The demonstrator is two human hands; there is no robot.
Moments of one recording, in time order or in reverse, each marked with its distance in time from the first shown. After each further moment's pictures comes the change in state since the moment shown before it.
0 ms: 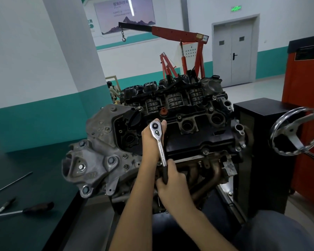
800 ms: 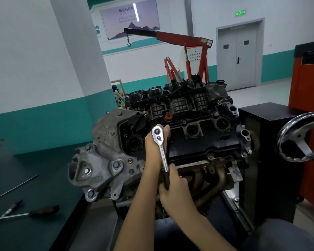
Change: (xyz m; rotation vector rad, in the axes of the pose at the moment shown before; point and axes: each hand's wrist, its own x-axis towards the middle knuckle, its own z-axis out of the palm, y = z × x) left_hand -0.001 0.001 -0.004 0.007 0.008 -0.062; right_hand 0.001 -0.006 0.001 -0.039 -0.048 0.017
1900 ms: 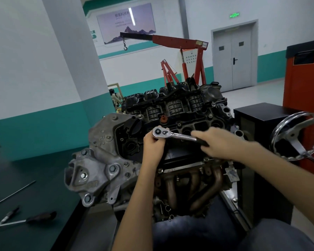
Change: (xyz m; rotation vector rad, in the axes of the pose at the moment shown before) left_hand 0.009 -0.010 0.001 -0.087 -0.095 0.021; right_hand 0.092 0.011 -0.160 -0.870 -0.237 -0.351
